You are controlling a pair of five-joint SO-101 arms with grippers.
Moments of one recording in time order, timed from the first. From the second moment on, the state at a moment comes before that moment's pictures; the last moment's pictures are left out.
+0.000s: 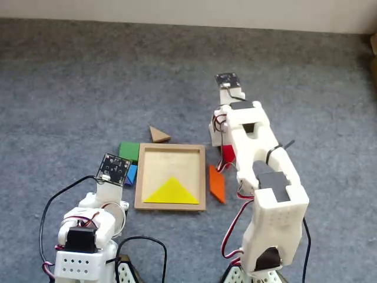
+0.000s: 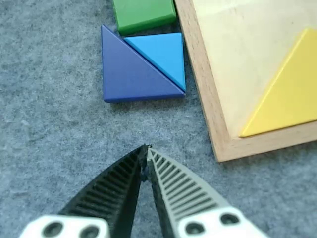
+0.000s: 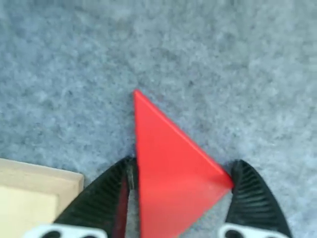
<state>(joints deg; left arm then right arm) -2.2 -102.0 96.0 75.9 -6.1 -15.4 22.8 6.5 55.4 5.8</state>
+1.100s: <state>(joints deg) -2.2 -102.0 96.0 75.9 -6.1 -15.8 1.1 21.8 58.5 -8.0</state>
